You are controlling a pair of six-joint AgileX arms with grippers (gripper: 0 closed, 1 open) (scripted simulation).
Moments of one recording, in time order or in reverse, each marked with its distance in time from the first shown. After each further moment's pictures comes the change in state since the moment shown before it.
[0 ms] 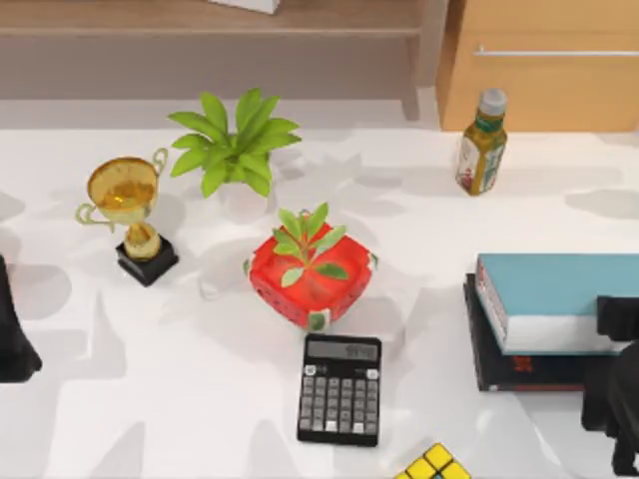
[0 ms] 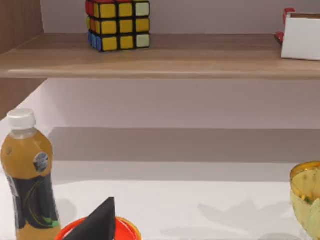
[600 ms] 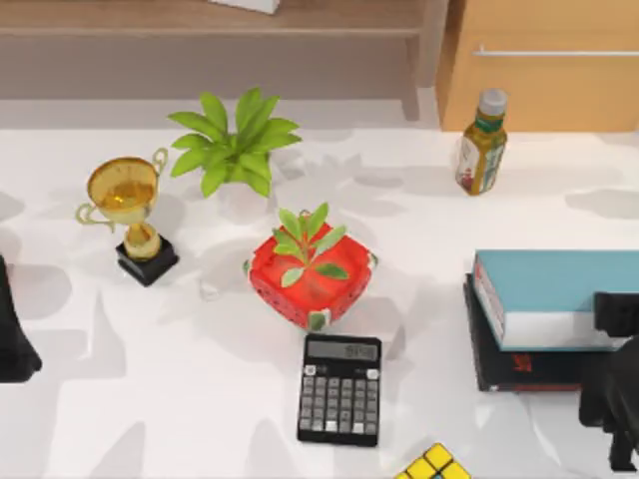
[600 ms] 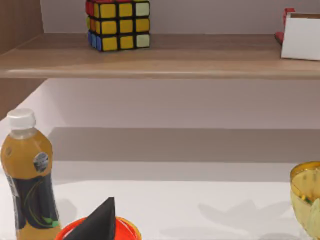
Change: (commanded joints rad) left arm 0.000 0.000 0.000 0.000 0.000 0.000; right arm -0.020 0.036 0.002 0.043 -0.015 -0.014
